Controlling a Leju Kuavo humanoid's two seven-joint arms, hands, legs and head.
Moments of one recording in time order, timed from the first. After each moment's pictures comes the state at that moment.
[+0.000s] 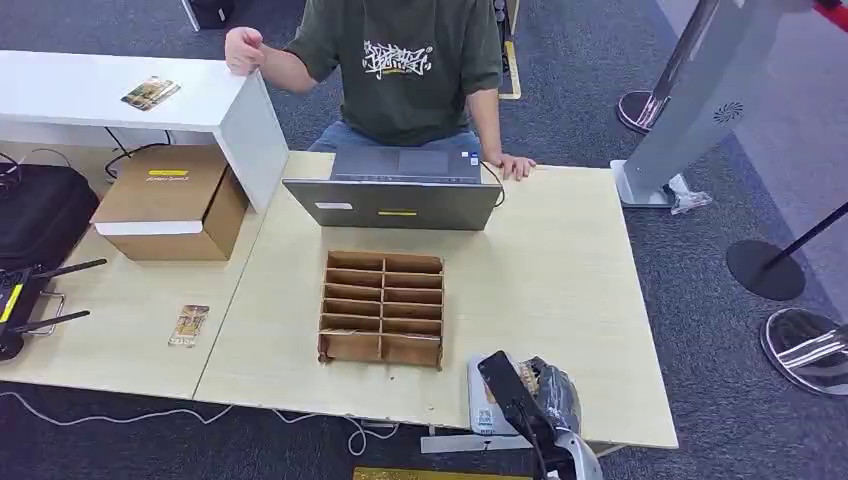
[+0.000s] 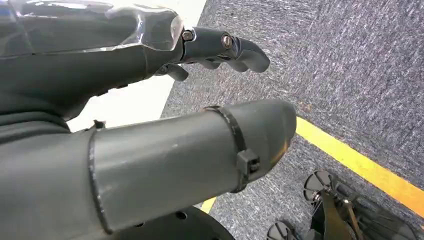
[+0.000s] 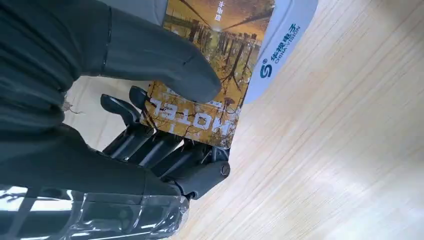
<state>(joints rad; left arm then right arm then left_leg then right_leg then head) -0.11 -0.22 1.28 -0.19 -0.90 0.40 0.11 0.12 0.14 0.17 -1.41 0.76 -0.18 0.22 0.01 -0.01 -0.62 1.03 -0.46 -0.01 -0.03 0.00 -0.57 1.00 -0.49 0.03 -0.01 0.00</state>
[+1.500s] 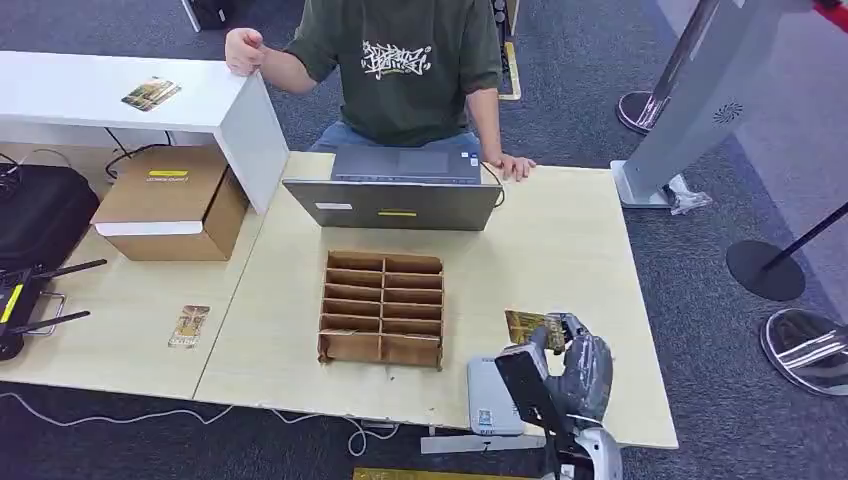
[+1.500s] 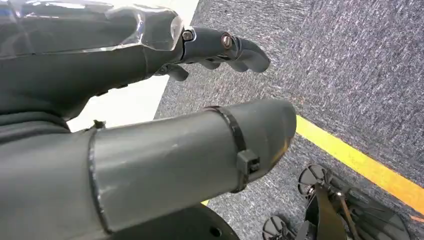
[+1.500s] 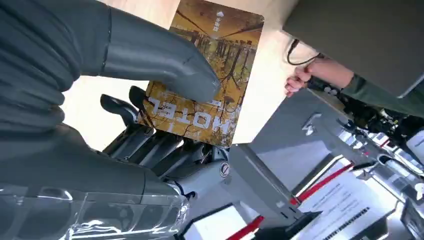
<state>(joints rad) -0.11 -0.23 1.28 -0.19 -0.90 0.39 0.09 0.15 0.16 0.18 -1.62 0.88 -0.48 -0.04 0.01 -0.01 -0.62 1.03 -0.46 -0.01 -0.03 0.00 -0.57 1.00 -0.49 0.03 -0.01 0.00</state>
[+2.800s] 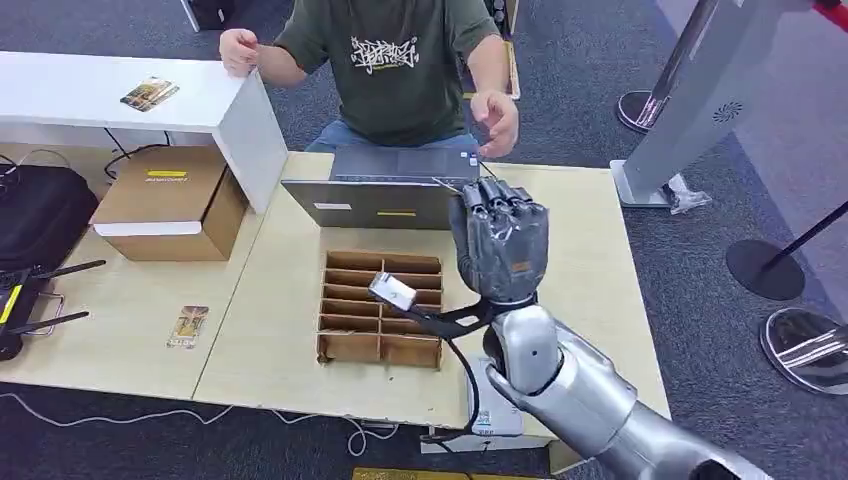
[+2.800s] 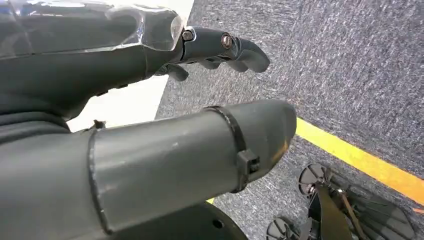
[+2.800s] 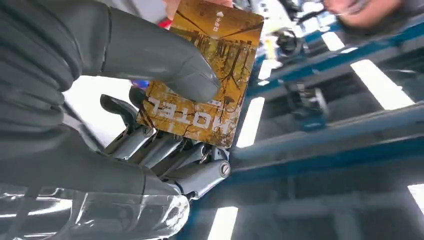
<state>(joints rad) -0.11 -0.24 1.26 -0.19 -0.95 0.38 0.09 -0.65 -0.13 0.90 -1.34 1.49 -0.67 0.65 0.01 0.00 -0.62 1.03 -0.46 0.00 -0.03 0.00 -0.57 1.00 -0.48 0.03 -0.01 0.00</state>
